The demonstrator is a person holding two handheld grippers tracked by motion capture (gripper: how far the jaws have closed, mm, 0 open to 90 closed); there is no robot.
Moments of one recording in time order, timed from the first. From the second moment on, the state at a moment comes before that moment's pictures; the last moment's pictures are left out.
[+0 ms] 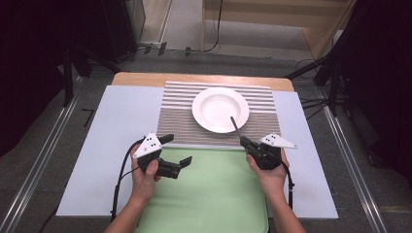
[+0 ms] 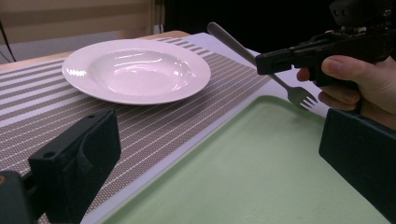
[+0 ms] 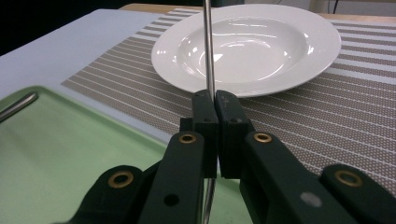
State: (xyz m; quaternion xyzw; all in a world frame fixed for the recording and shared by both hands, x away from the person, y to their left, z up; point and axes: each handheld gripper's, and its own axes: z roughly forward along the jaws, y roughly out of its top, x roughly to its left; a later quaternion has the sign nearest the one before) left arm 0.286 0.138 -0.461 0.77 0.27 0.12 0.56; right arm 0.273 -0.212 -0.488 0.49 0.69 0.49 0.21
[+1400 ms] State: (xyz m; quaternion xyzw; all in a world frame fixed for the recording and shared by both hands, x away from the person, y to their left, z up) left arm 0.304 0.098 -0.461 0.76 0.27 0.04 0.59; right arm 0.246 -0.164 -0.481 0.42 0.72 0.52 0.18
